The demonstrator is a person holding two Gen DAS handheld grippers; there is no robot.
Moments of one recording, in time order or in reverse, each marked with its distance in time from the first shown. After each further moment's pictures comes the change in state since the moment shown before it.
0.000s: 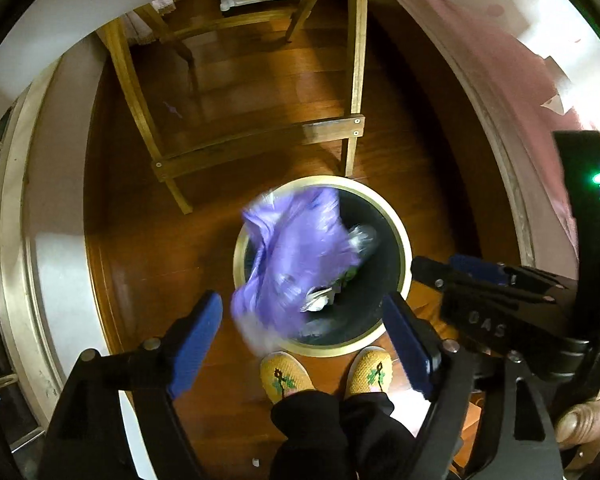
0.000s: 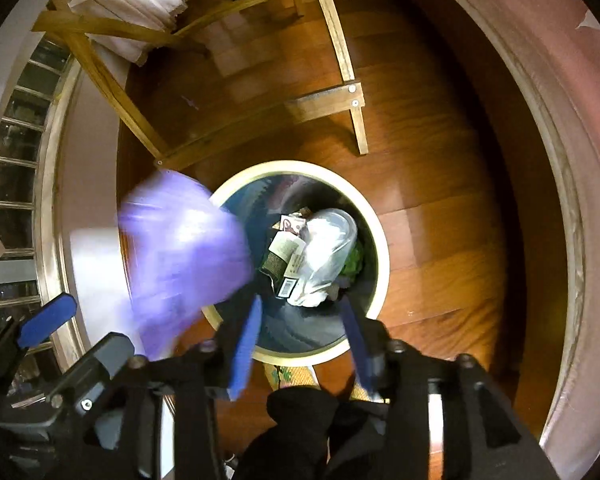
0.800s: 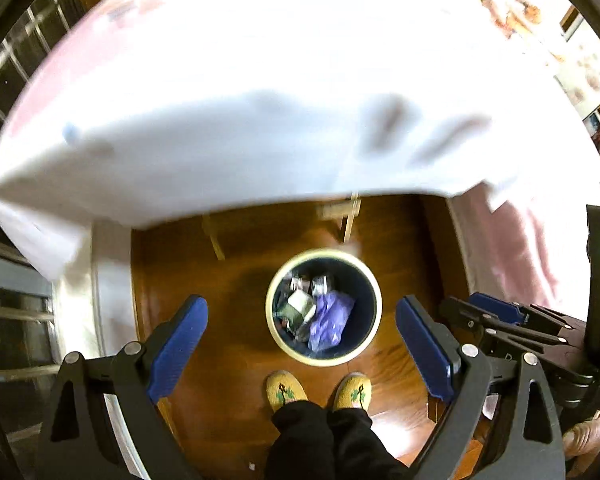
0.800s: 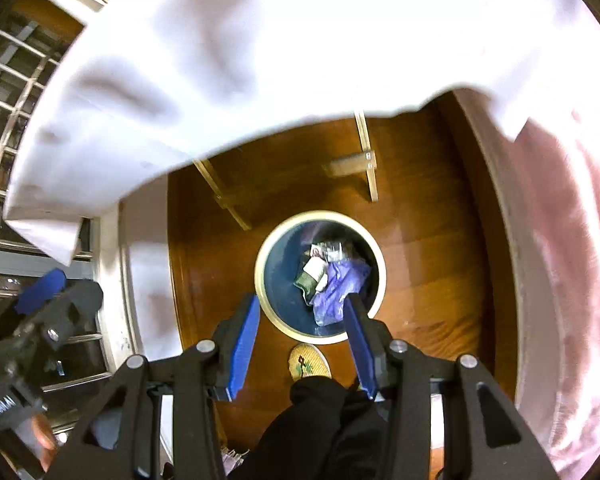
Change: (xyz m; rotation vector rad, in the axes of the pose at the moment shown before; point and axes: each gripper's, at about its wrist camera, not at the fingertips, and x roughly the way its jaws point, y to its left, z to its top) left arm -0.215 0.028 0.020 -0.067 -0.201 -0.001; right arm -0.177 0.048 0.001 -0.058 -0.123 0.035
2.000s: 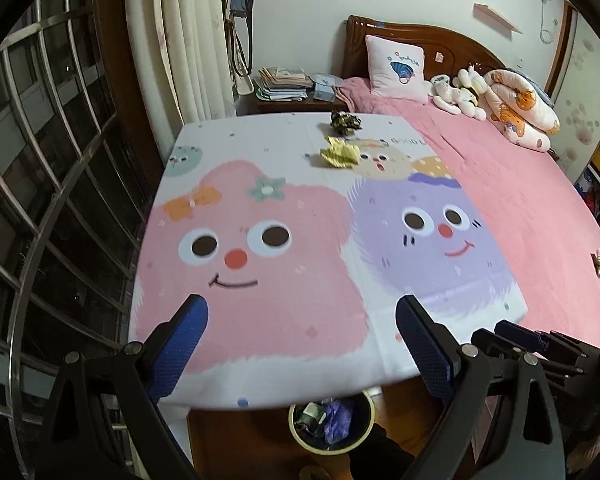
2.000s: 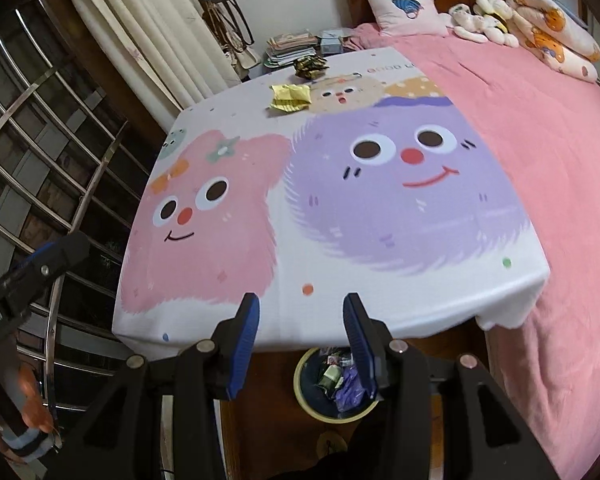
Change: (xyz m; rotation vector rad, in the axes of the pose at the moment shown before) left arm -0.188 0.046 0.171 0.007 -0.354 0.062; right arm -0.177 0.100 0.123 -0.093 -0.318 0.052
